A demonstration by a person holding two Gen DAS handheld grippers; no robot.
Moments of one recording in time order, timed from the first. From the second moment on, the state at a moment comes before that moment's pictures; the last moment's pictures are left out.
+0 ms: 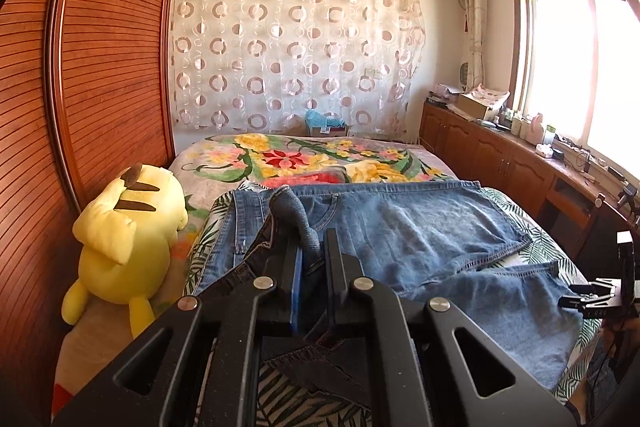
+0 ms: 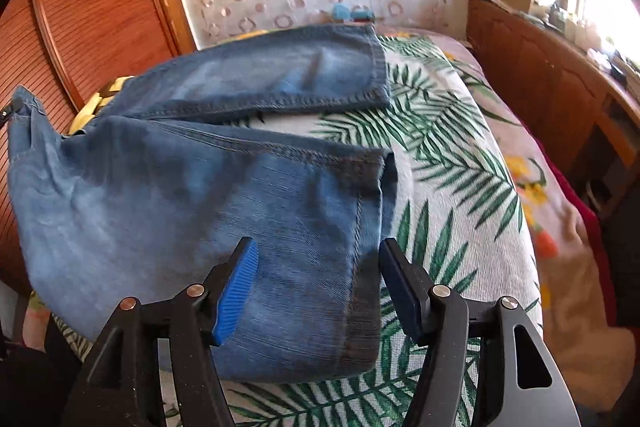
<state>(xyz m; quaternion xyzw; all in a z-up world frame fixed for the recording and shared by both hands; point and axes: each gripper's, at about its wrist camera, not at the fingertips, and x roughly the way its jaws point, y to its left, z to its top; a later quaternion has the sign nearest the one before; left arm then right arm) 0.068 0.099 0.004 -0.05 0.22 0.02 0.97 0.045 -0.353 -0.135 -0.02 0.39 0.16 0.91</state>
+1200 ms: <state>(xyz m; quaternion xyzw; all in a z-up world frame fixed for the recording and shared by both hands) 0.234 0.150 -0.011 -0.07 0.24 0.04 0.97 0.207 -0.290 -0.047 -0.09 0.34 0.17 0.92</state>
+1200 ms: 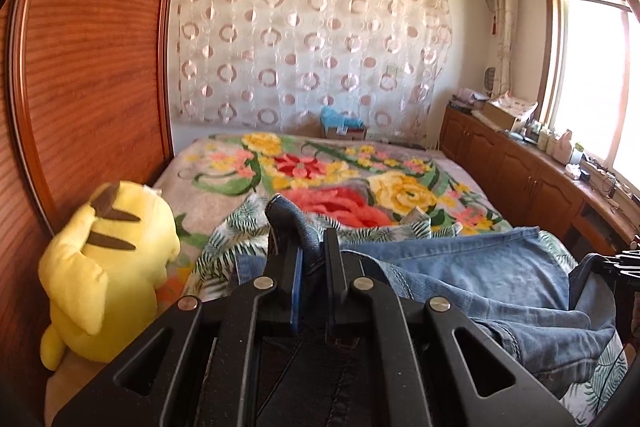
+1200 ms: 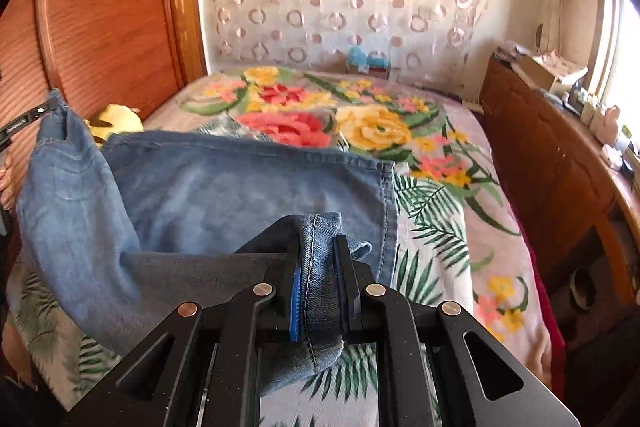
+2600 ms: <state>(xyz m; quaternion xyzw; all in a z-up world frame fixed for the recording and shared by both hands) 0.268 0.153 -0.040 -0.05 0.31 0.07 0.95 0.197 -0.322 -0.091 -0.01 0.38 0.22 0.90</state>
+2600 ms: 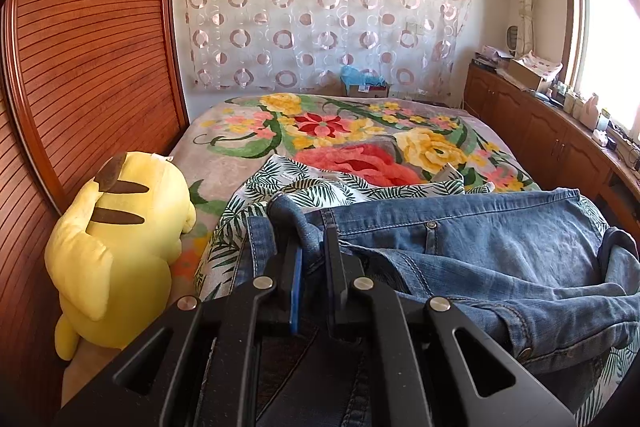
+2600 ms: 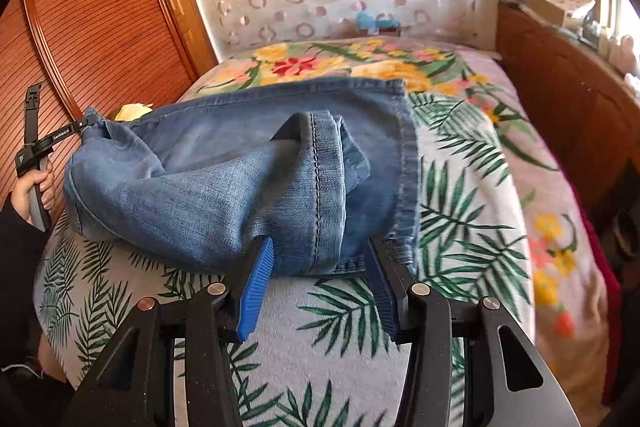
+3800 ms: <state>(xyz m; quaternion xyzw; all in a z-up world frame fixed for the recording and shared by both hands) 0.308 0.173 -0.042 -0.06 0.30 0.09 0.95 0.273 -0.331 0.005 -0.02 0.32 0.17 0.93</state>
